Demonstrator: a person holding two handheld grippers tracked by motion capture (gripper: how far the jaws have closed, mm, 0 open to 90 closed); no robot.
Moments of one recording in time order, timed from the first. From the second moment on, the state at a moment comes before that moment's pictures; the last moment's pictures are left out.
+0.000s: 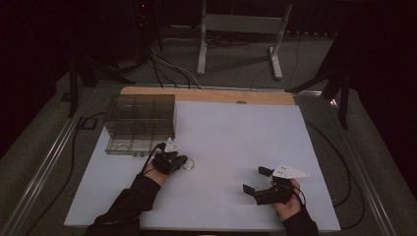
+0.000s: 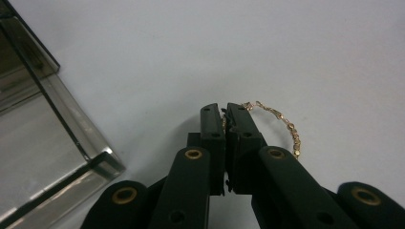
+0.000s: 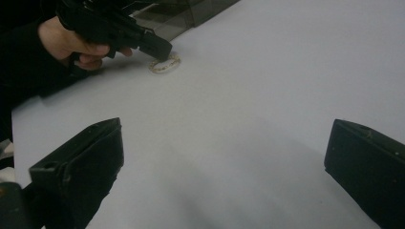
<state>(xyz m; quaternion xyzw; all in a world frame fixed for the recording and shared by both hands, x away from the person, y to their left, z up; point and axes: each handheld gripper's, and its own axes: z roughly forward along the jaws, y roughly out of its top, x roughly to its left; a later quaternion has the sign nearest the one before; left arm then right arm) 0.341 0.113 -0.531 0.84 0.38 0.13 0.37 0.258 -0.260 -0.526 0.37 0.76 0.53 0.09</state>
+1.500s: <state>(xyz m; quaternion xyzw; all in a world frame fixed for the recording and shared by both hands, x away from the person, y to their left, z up) 0.341 0.170 -0.472 0.80 0.41 0.15 0.41 0.260 -0.260 -0.526 0.37 0.76 0.53 0.09</state>
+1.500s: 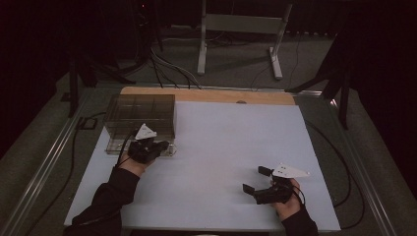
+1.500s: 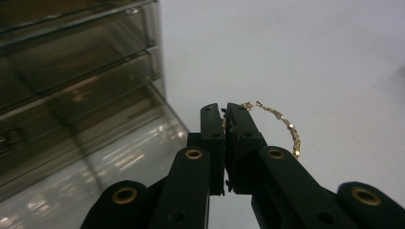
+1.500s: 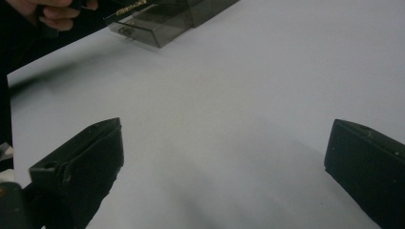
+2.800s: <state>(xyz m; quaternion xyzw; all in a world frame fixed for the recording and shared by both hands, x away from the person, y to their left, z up) 0.338 0.282 -0.479 0.73 0.52 0.20 0.39 0.260 -0.258 -0.526 0.37 0.76 0.52 0.10</state>
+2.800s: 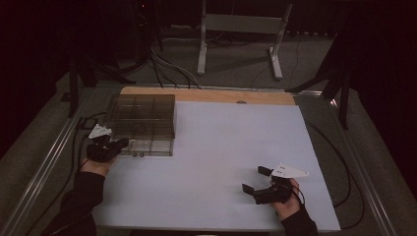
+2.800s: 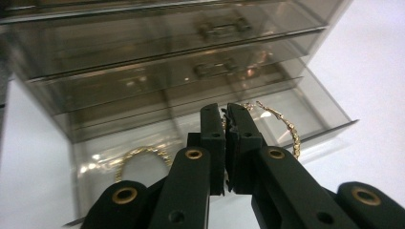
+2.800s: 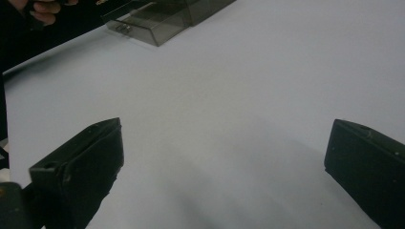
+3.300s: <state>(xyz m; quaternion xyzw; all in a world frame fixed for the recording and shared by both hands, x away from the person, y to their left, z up) 0.340 0.323 -0.492 0.70 0.57 0.21 0.37 0.260 -0.257 -0.526 0.37 0.76 0.52 0.10</state>
